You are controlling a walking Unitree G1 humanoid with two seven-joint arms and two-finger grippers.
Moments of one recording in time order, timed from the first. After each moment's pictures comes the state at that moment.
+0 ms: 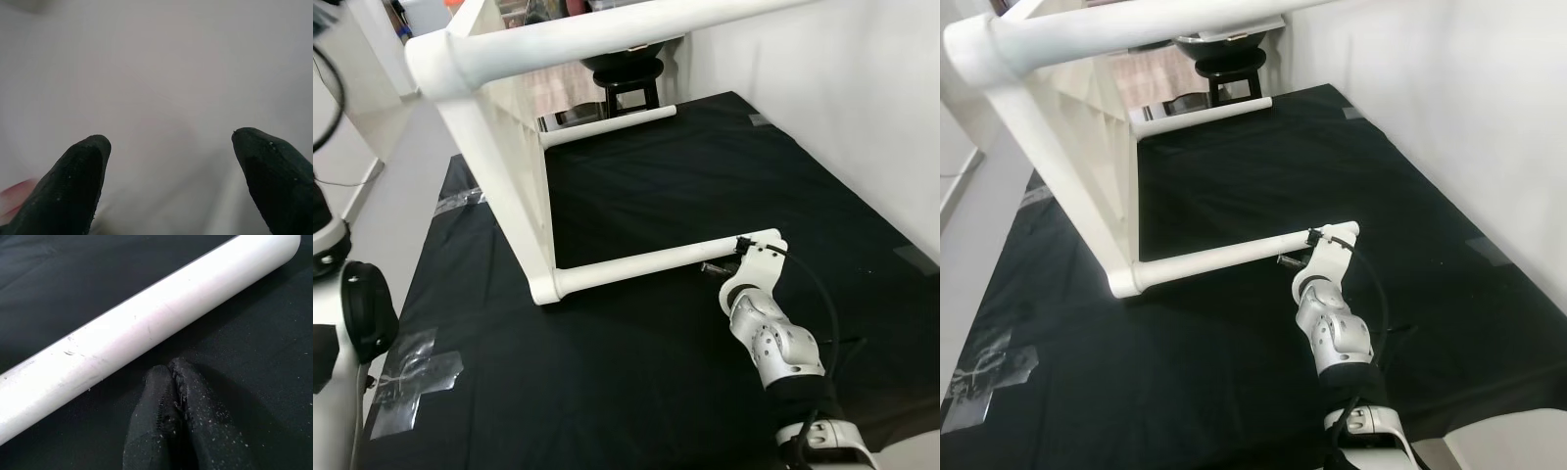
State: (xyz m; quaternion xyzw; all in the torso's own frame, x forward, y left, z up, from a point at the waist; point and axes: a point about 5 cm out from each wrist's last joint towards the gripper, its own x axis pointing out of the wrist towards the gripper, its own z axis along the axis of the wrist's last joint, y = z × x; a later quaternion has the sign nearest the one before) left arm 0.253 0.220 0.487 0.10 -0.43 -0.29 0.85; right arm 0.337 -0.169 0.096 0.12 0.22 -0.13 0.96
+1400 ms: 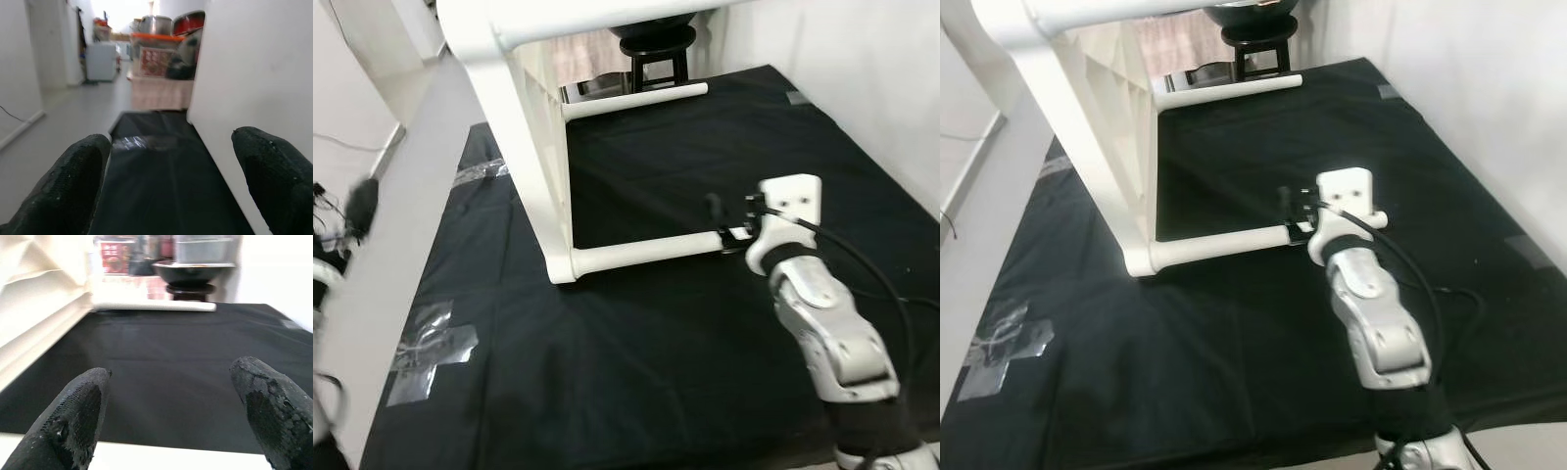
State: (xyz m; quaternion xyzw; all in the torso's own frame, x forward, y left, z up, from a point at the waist) left arm 0.242 0.306 0.219 -0.12 -0.16 0.07 0.98; right arm 0.318 -0.157 0.210 -0.09 -0.06 0.06 0.99
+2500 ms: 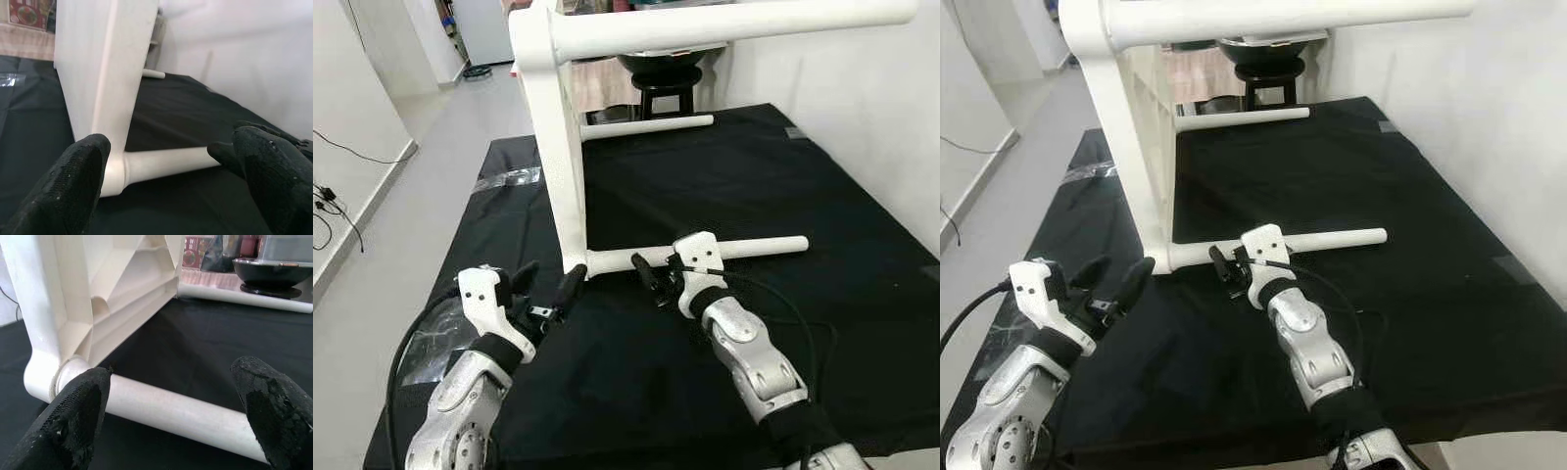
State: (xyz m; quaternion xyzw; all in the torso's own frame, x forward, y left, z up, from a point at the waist) left arm 0.249 0.159 0.162 -0.16 -0.09 -0.19 0.97; right arm 0.330 -0.097 0.142 -0.08 -0.03 0.20 0.98
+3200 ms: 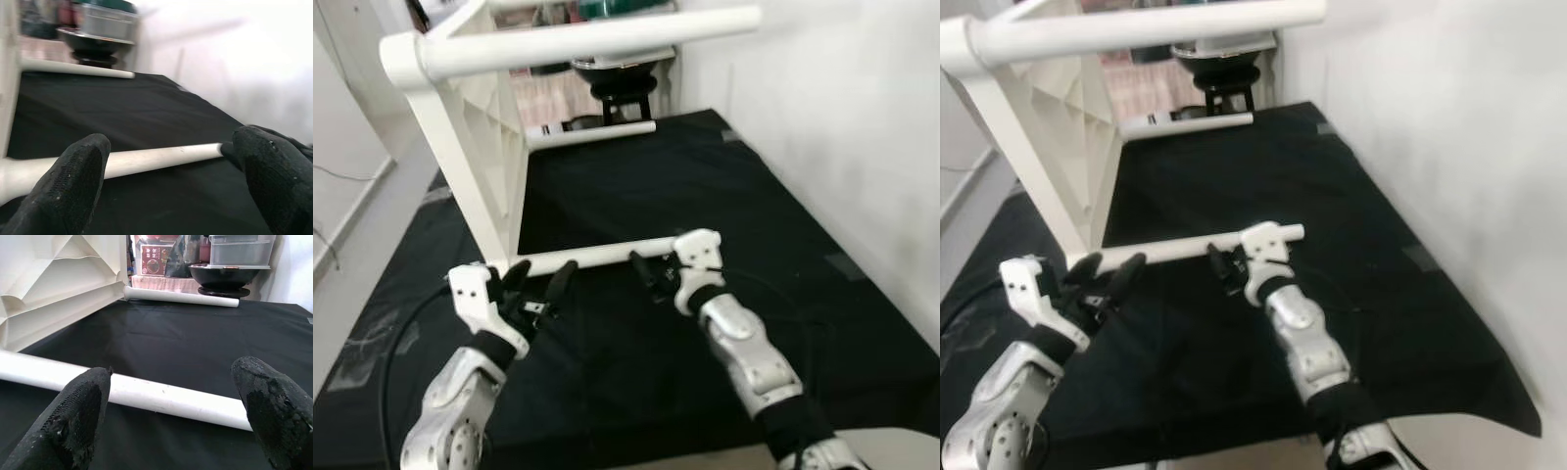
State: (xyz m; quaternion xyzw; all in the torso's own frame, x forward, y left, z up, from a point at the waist) left arm 0.256 0.165 0.162 -0.17 -0.09 -0.18 0.97; right arm 0.336 -0.108 0.140 -0.07 -0.03 0.18 0.98
